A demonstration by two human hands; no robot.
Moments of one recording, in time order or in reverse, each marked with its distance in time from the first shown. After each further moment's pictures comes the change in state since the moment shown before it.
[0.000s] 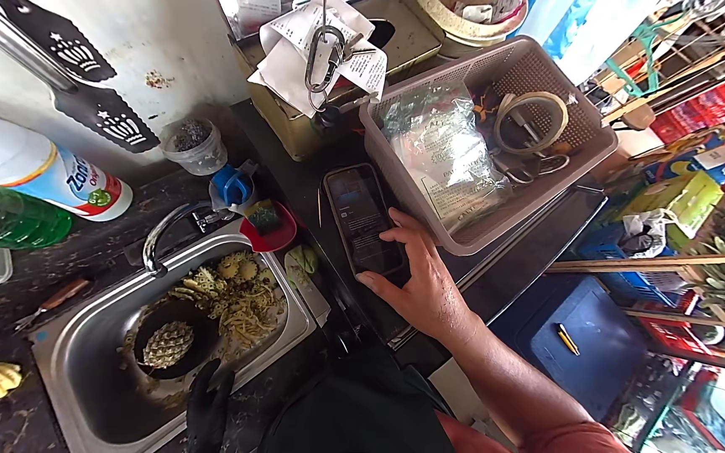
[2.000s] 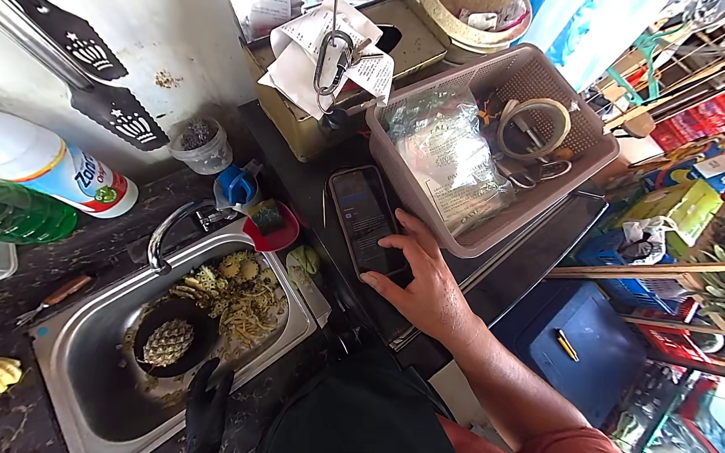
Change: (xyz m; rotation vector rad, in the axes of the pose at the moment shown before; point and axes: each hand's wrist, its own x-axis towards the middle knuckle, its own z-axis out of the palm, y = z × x) left_hand 0.001 -0.004 0.000 -0.013 0.024 0.009; right_hand -0.001 0.001 0.000 -0.050 -0.027 0.019
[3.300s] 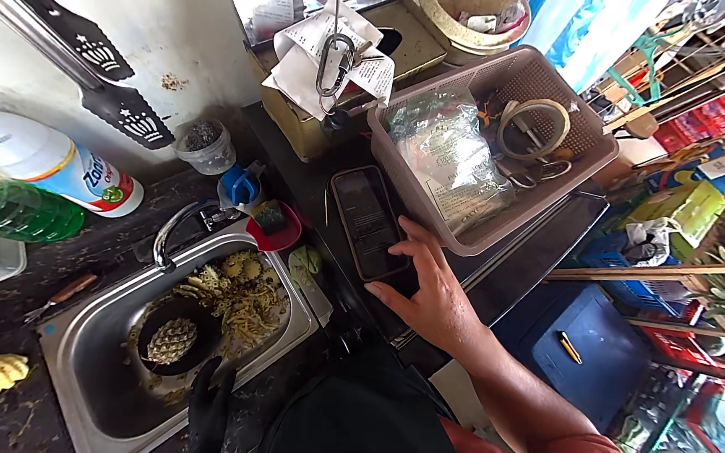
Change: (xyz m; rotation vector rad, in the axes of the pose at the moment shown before) left_hand -0.002 0.002 0.000 -0.022 0.001 0.004; right_hand -0.012 -0.004 -0.007 0.002 0.010 -0.048
